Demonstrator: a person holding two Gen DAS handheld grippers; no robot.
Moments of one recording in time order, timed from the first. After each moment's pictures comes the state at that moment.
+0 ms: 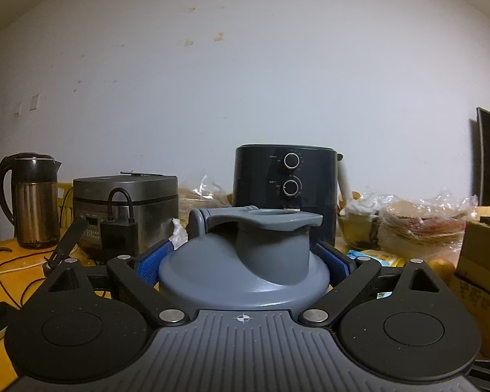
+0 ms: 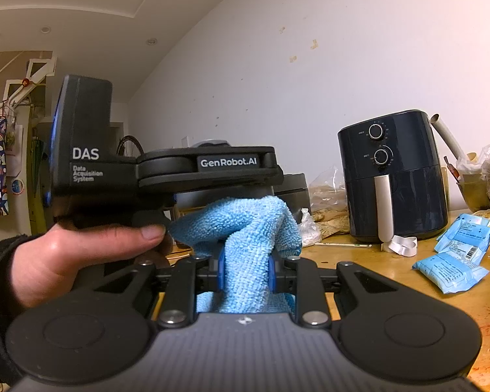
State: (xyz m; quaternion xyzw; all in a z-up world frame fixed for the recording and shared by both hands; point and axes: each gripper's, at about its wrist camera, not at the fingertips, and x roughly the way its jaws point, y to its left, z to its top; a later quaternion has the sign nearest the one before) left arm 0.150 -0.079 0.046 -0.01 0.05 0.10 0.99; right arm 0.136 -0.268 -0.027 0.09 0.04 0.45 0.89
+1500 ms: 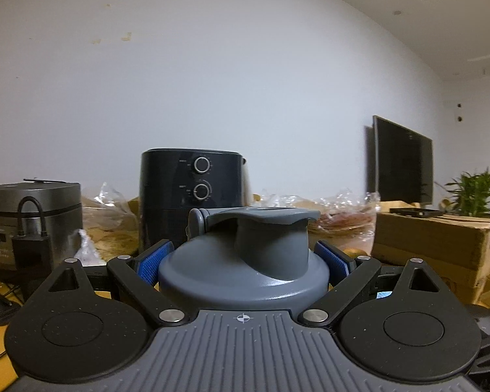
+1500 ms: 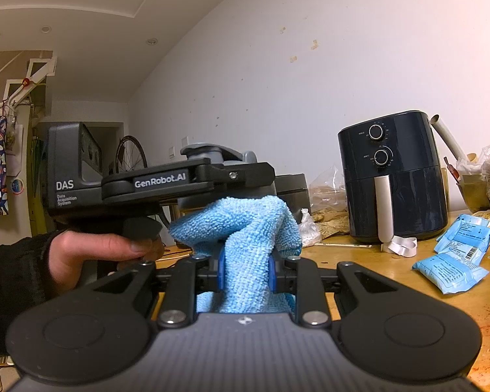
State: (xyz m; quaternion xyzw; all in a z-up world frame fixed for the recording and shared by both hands) left arm 0.154 -0.023 0.035 0.00 0.04 -0.15 0.99; right arm 0.137 -0.270 -0.028 0.09 0.03 0.45 0.89
